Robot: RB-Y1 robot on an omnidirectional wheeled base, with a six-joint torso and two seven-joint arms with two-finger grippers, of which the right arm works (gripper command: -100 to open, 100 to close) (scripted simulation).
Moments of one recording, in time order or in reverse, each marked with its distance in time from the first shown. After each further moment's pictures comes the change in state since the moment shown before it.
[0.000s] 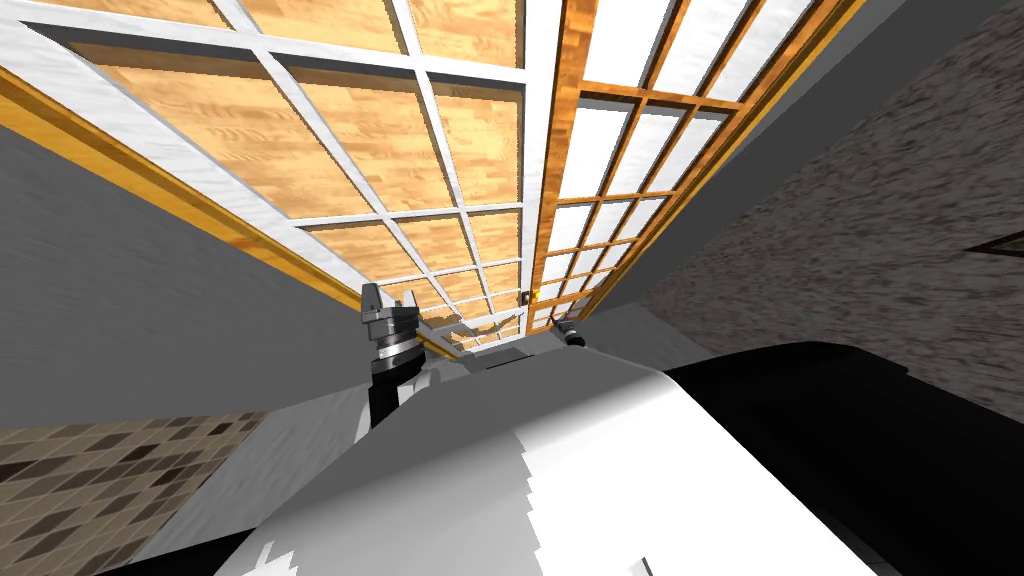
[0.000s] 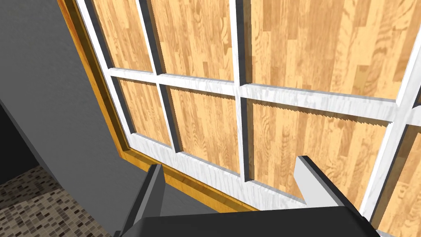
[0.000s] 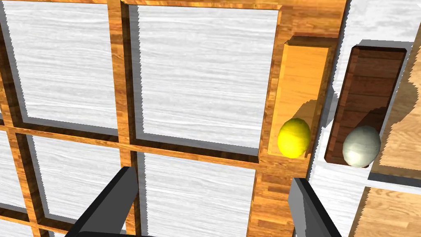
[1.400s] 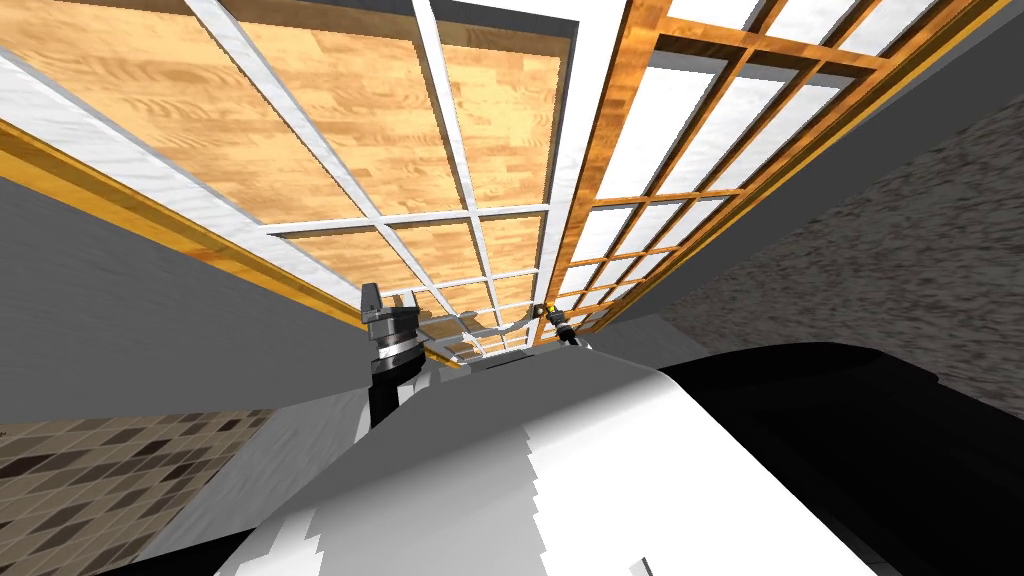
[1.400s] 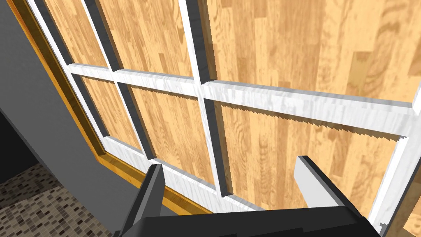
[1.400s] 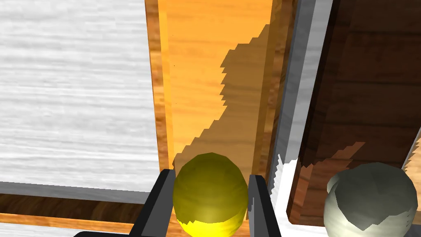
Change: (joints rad) arm -0.069 0.041 0.035 -0.051 0.005 0.006 -0.003
